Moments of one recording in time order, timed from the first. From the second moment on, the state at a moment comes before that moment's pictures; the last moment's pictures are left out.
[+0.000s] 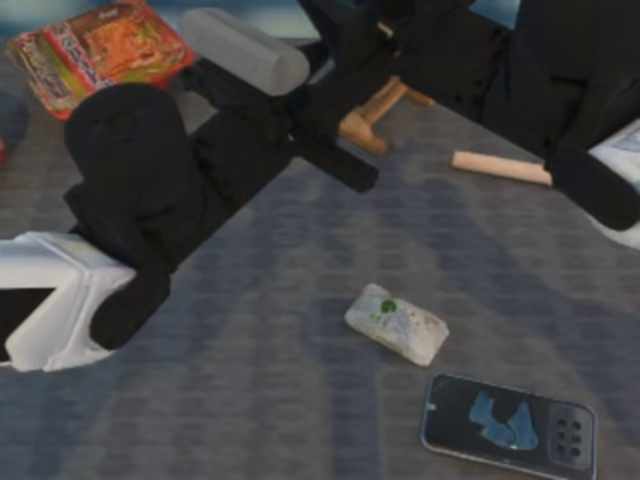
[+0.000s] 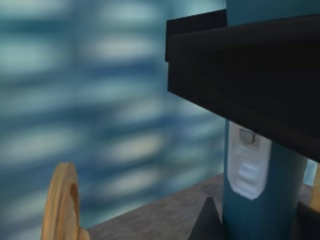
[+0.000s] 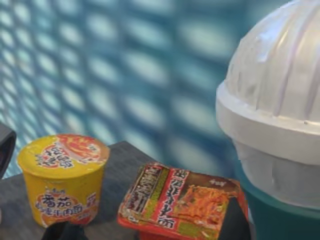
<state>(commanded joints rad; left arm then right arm) -0.63 1.58 0.71 0.97 0.15 -0.06 0.63 1.61 1.06 0.52 -0.20 -0.06</state>
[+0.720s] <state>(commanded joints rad) -0.63 1.58 0.71 0.97 0.15 -0.06 0.63 1.61 1.06 0.52 -0.20 -0.06</state>
